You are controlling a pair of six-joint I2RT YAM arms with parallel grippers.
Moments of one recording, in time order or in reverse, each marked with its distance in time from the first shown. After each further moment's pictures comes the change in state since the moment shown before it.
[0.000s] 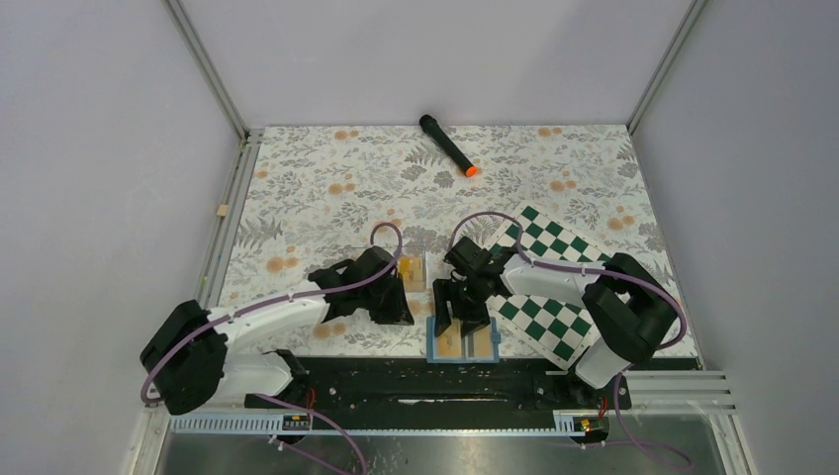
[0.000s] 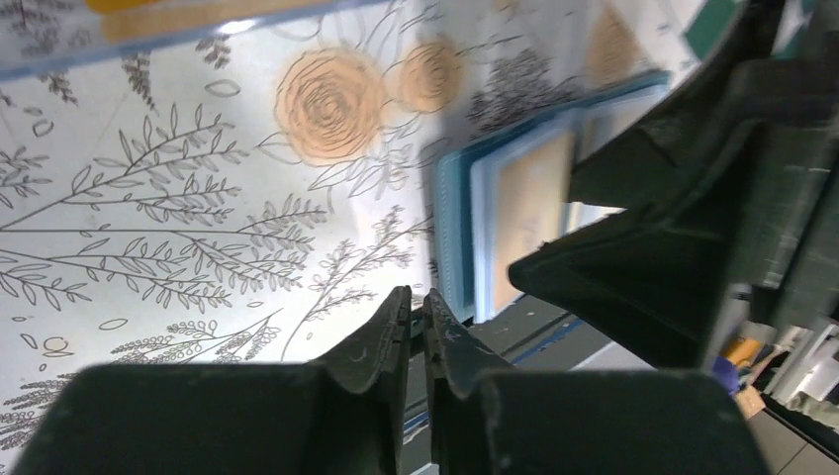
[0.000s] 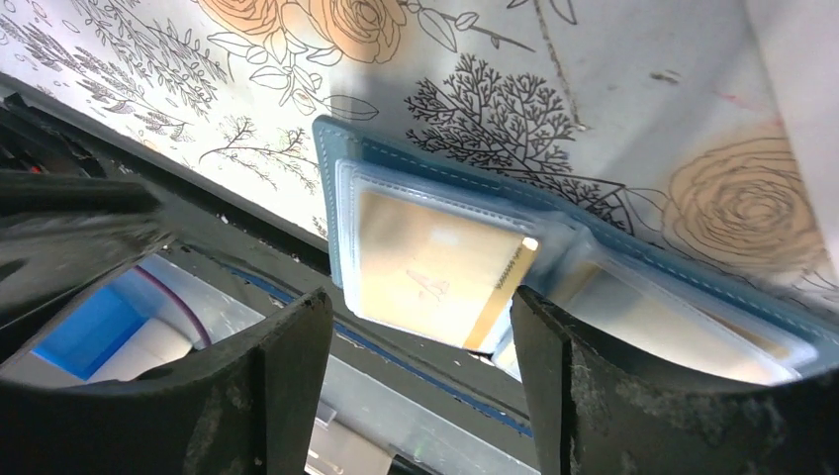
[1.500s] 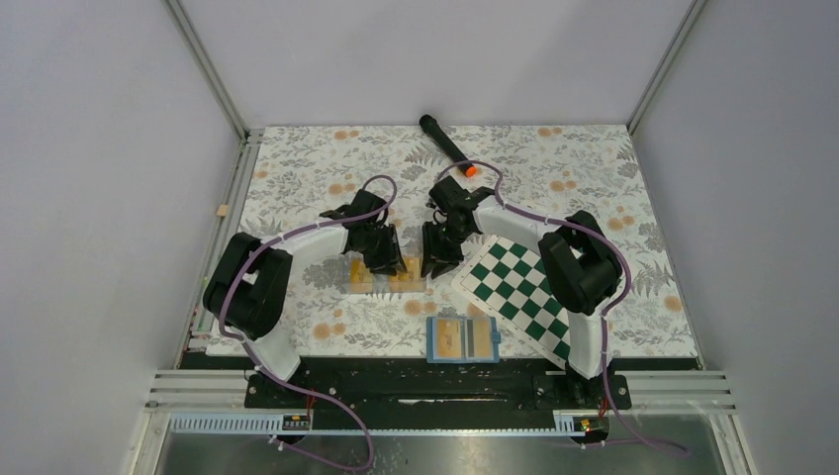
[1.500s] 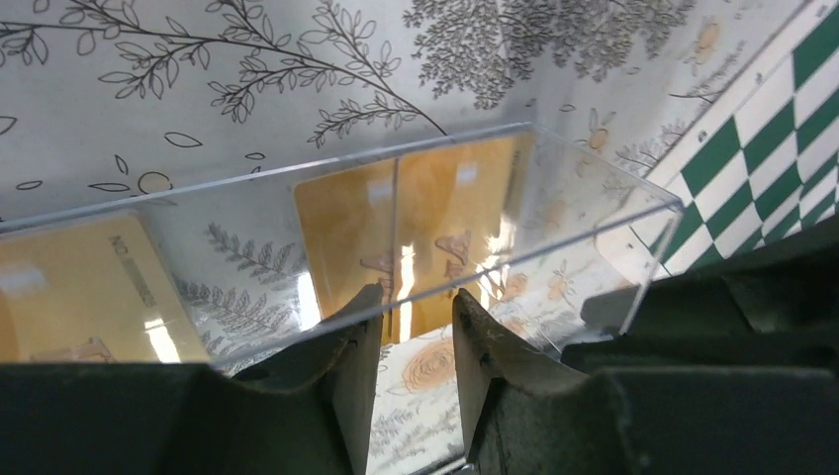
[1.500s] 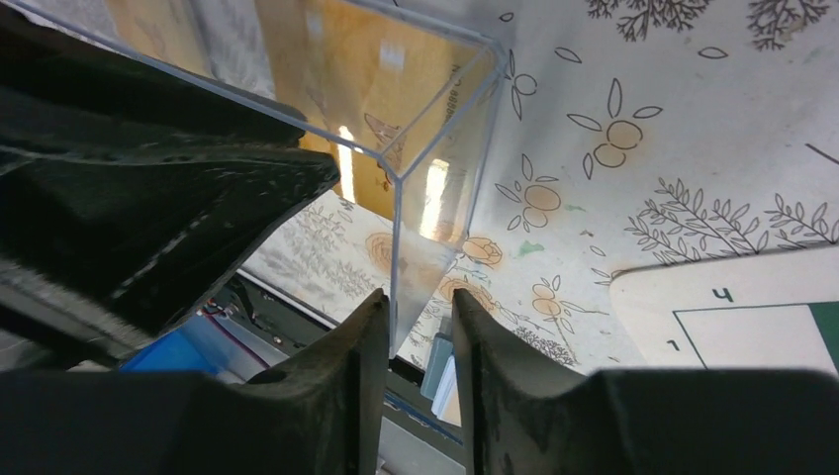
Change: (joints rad) left arm 0.383 0.427 0.355 -0.036 0.127 0.241; right arm -0.172 0.374 0.581 -0.209 -0.016 -0.146
